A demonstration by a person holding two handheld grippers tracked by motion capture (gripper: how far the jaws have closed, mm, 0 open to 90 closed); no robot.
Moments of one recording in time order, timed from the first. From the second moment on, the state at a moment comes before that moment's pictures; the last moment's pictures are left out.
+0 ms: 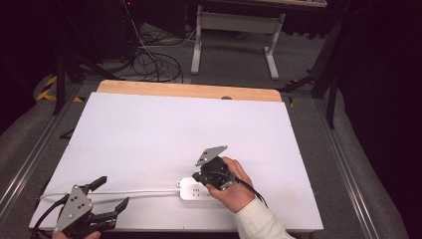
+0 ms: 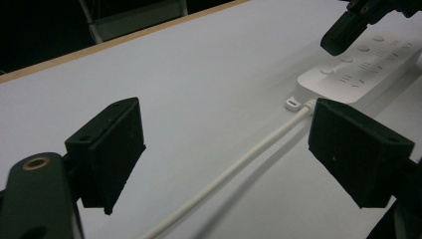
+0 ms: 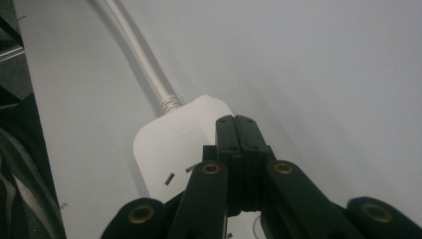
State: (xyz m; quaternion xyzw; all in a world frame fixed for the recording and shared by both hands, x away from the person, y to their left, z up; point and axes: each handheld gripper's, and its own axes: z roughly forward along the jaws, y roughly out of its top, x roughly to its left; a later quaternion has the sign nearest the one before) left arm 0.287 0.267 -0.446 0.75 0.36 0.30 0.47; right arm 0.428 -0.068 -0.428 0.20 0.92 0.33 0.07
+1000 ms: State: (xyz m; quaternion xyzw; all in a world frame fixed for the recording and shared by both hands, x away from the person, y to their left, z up) left arm 0.287 0.267 -0.446 0.75 0.36 0.30 0.47; right arm 0.427 -0.061 -0.442 0.19 0.93 0.29 0.07
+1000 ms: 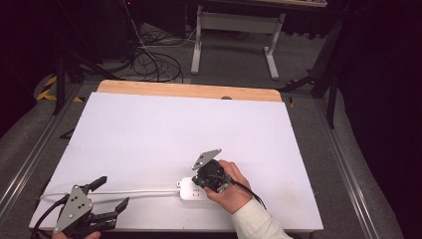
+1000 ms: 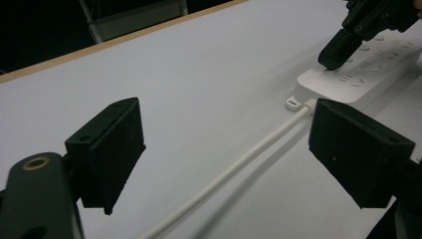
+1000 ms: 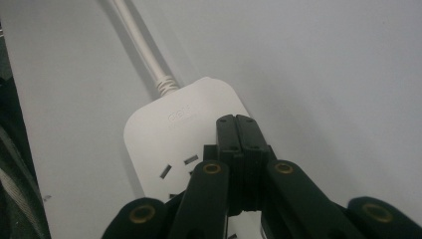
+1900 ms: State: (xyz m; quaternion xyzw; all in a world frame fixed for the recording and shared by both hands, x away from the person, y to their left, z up) left arm 0.287 0.267 -0.446 0.75 0.35 0.30 0.47; right arm 0.427 -0.061 -0.445 0.21 0.93 0.29 0.06
